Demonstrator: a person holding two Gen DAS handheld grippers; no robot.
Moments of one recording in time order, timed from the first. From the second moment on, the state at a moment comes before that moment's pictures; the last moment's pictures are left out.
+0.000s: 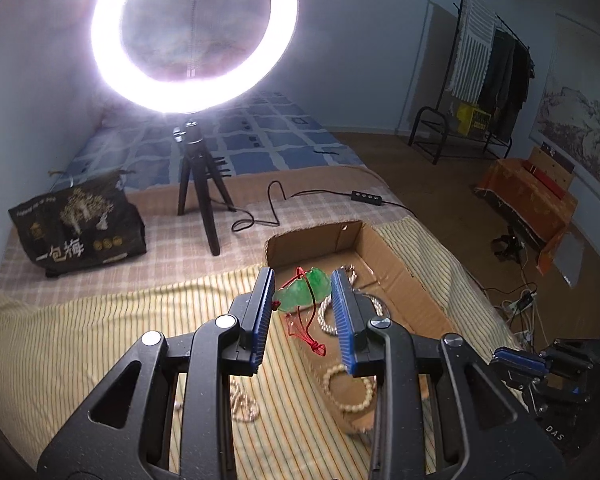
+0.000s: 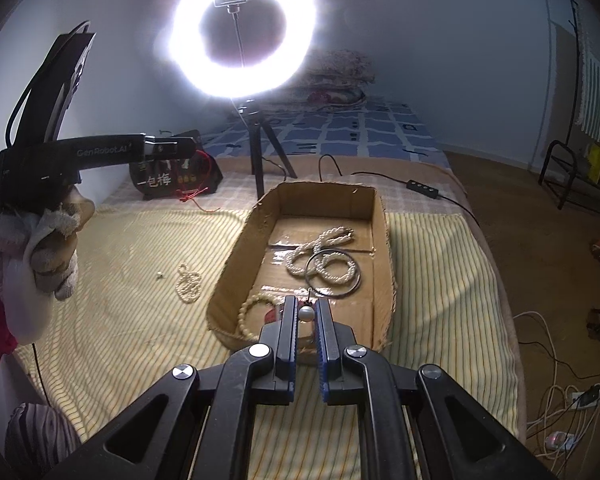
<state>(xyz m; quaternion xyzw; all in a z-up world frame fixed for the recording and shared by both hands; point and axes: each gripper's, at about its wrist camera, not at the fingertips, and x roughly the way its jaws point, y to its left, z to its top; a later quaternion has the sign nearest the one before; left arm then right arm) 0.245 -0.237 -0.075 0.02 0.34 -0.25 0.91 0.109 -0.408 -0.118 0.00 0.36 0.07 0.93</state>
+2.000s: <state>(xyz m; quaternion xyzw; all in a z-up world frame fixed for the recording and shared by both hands) 0.282 -0.281 -0.098 0.05 0.34 -0.24 0.91 0.162 -0.394 -0.147 -0.04 0.36 0.04 0.93</state>
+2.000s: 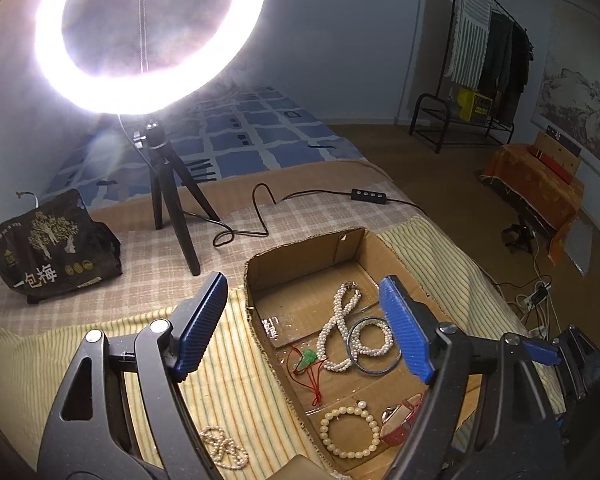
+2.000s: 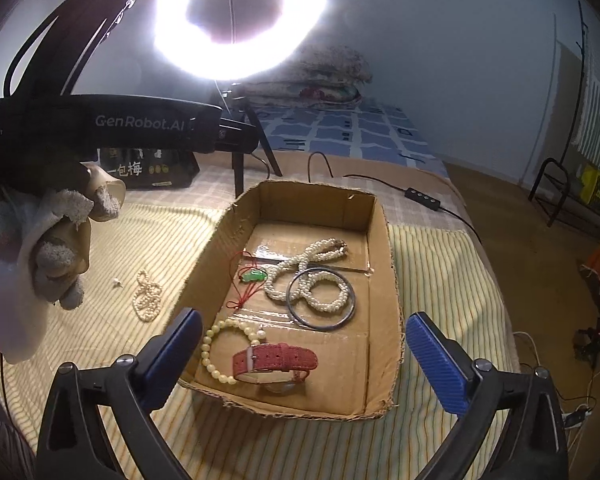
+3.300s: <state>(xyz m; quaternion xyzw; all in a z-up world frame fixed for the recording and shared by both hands) 0.232 -0.067 -0.133 0.01 0.37 -0.20 0.91 0.159 -0.262 -0.148 -0.09 0.40 0.20 0.89</state>
